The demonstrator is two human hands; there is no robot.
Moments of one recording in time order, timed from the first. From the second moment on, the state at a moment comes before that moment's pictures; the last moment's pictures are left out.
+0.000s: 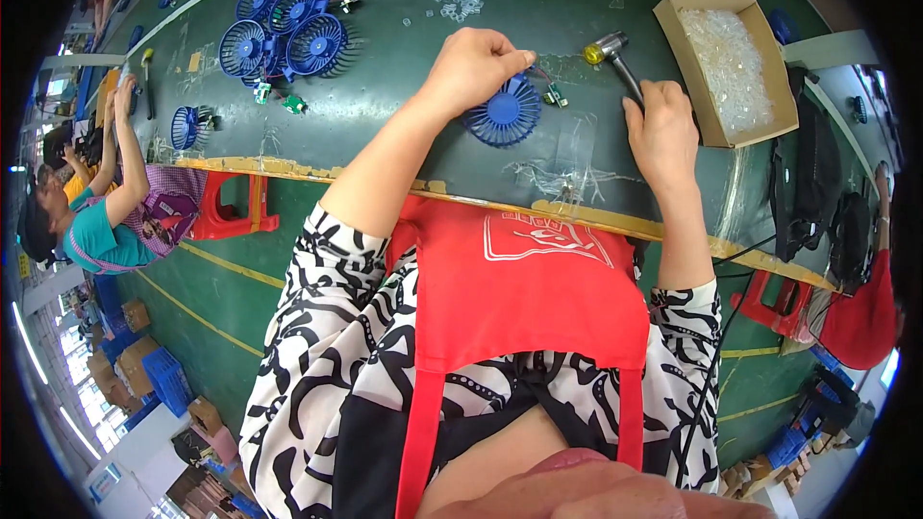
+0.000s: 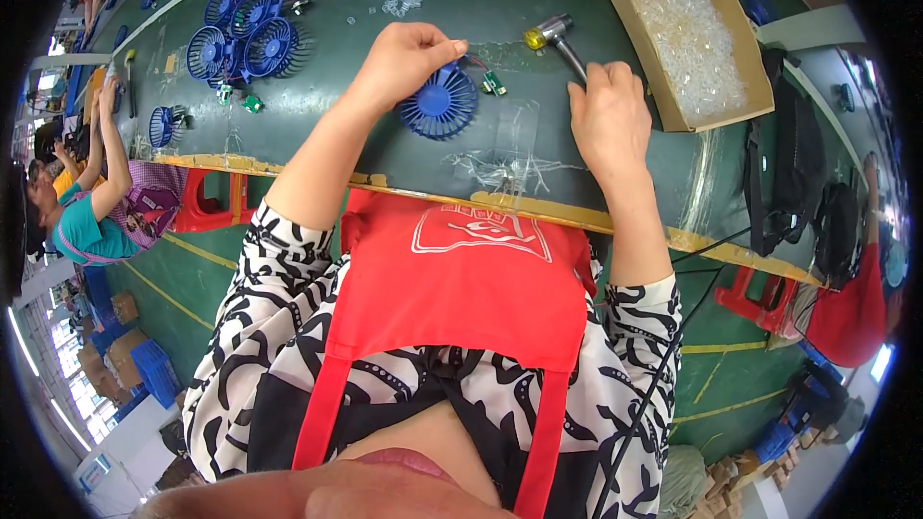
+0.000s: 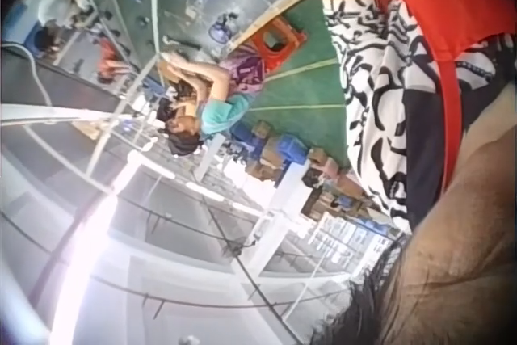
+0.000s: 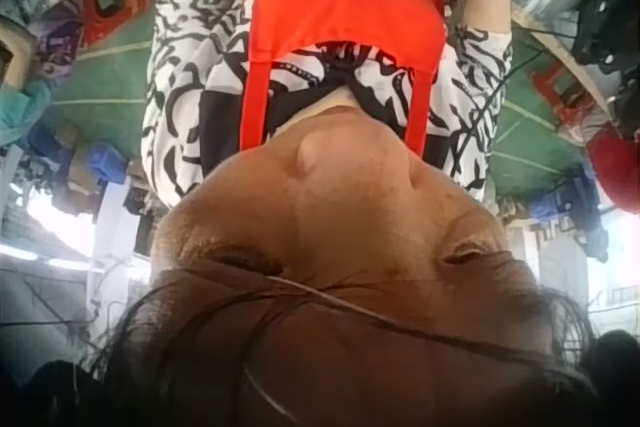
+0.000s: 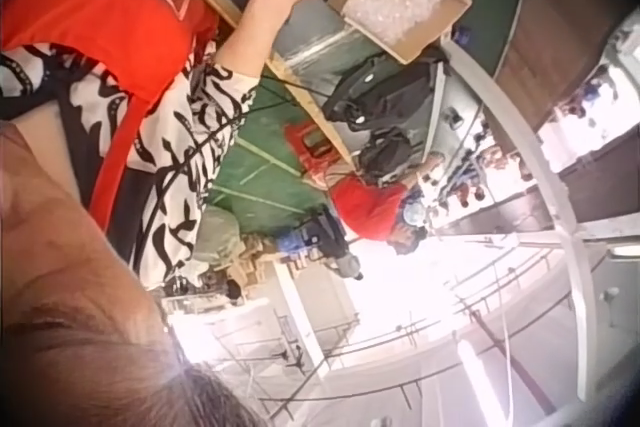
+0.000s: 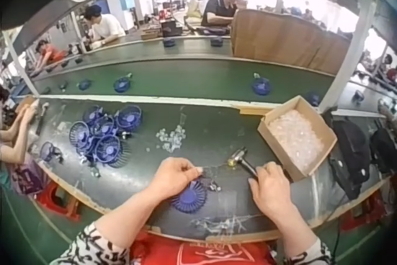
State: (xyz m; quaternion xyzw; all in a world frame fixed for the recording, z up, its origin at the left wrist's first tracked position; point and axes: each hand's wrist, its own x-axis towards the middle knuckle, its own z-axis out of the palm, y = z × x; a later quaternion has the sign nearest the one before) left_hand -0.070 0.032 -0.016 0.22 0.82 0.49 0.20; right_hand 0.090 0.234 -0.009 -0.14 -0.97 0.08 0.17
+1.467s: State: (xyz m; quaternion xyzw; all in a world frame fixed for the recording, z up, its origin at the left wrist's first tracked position) left_hand 0.016 -0.025 -0.030 0.32 0.88 0.36 -0.04; right_hand 0.092 0.163 0.054 0.06 -0.95 0.19 0.26
